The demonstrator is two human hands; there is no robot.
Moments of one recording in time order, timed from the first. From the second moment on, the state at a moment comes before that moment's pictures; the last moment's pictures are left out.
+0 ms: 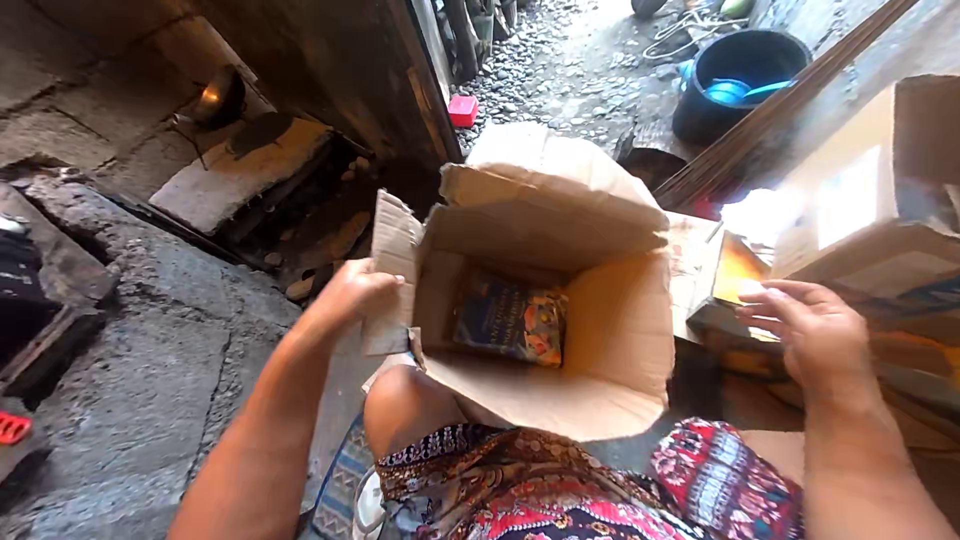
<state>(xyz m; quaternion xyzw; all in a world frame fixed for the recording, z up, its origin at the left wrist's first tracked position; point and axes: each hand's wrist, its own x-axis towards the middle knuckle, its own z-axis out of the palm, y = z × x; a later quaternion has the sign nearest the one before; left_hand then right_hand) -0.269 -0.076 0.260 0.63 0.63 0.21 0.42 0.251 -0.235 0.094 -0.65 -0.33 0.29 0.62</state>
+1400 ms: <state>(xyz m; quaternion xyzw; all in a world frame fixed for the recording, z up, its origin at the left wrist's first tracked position) -0.488 0.046 -0.109 0.01 0.67 0.63 0.40 0.210 -0.193 0.000 -0.77 -0.40 0.40 0.30</state>
